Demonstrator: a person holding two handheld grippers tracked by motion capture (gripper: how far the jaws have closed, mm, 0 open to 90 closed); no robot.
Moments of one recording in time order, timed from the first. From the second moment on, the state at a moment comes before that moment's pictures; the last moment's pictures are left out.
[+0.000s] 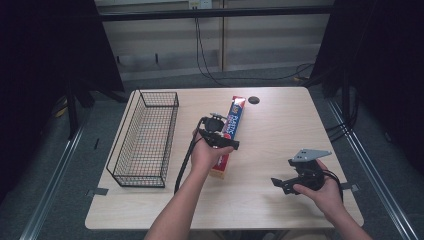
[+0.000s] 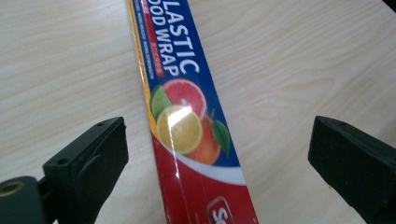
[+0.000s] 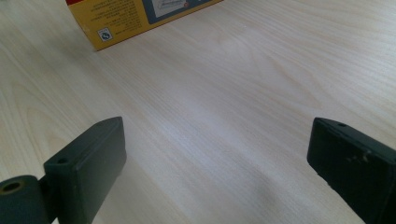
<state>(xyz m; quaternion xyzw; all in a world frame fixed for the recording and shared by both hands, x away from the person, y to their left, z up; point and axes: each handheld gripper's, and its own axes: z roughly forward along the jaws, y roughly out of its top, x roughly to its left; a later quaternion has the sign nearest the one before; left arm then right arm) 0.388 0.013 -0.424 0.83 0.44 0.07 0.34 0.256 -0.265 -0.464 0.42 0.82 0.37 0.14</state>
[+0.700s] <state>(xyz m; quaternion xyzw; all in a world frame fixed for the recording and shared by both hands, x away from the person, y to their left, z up) 0.421 -0.008 -0.441 0.82 0.47 0.08 0.31 0.257 -0.262 -0.462 0.41 0.82 0.37 0.15</state>
